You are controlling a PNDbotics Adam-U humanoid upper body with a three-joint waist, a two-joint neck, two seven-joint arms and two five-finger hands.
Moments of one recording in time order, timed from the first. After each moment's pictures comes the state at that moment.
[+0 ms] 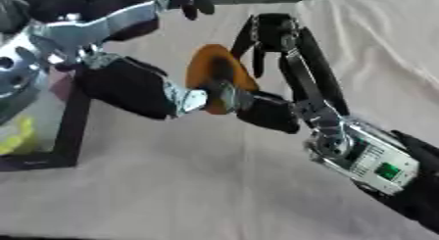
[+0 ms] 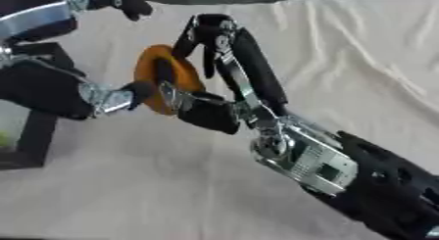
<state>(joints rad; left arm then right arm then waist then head) -1.18 0.65 -0.69 -1.99 -0.55 0.58 -0.66 -0.71 -0.67 0.67 -1.98 0.20 0.08 -0.56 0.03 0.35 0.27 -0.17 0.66</state>
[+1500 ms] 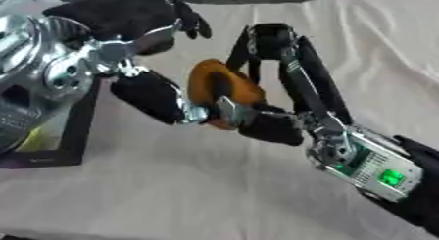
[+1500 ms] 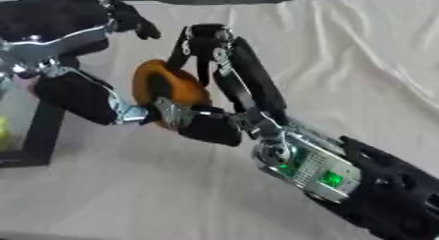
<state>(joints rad) -1.19 0.63 -0.74 -1.87 -0.60 0.57 -0.67 -0.72 -0.67 0.70 -1.98 0.22 -0.01 -0.54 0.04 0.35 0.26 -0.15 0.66</state>
